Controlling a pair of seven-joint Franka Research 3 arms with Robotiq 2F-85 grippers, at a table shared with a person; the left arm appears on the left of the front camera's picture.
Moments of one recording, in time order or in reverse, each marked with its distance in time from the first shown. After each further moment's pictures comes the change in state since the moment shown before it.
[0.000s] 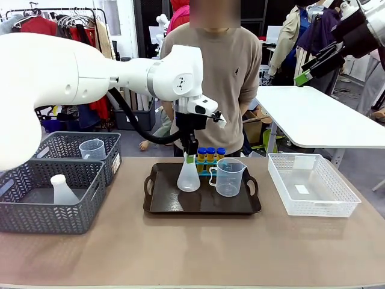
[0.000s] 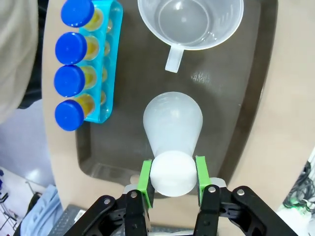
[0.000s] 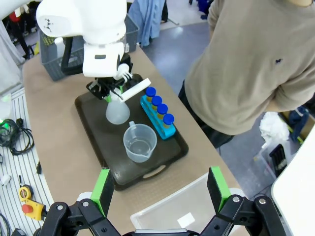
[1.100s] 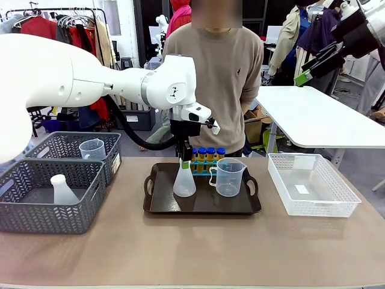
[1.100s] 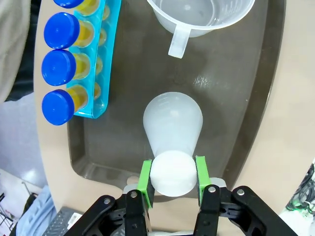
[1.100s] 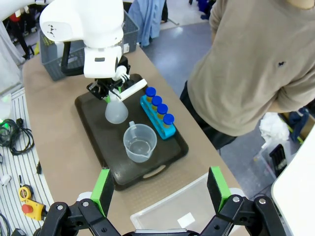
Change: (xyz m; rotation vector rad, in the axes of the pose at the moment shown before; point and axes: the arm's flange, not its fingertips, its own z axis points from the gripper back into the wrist) left arm -0.018 0.006 -0.020 -0.010 -0.008 0.013; right arm 0.000 0.000 0.000 0.000 0.000 0.000
